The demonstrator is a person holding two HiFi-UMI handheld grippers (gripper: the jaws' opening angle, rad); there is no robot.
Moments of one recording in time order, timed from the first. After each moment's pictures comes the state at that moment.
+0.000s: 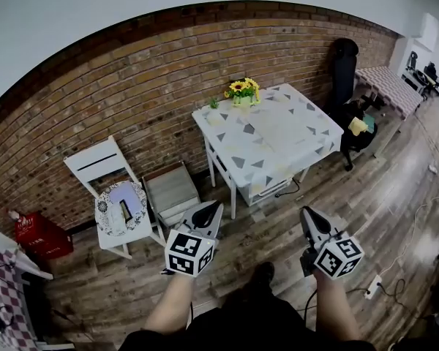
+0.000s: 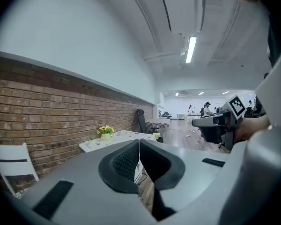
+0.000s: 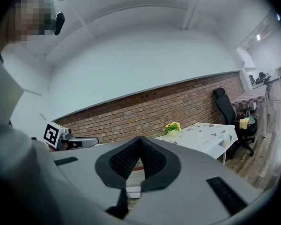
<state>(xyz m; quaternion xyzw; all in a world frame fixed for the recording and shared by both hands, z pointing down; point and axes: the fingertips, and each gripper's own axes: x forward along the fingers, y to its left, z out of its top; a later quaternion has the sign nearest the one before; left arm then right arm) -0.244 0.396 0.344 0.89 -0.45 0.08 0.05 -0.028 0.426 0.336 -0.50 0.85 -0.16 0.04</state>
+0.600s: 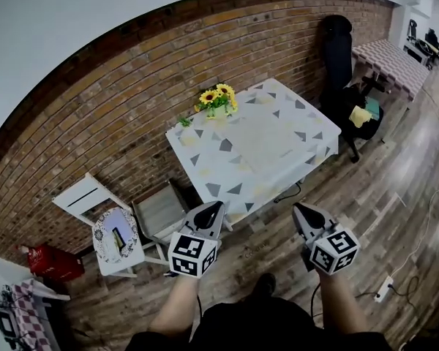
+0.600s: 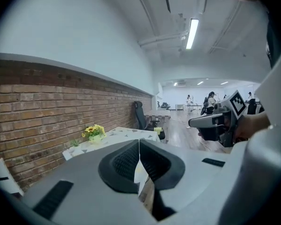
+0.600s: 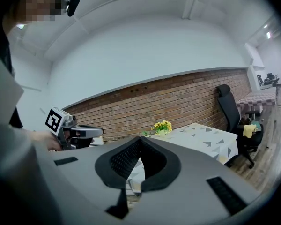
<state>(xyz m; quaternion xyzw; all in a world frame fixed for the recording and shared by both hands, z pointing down) -0.105 0.236 0.355 0.89 -0.44 0.15 0.05 0.077 0.266 0.361 -0.47 0.87 -0.16 -0.01</state>
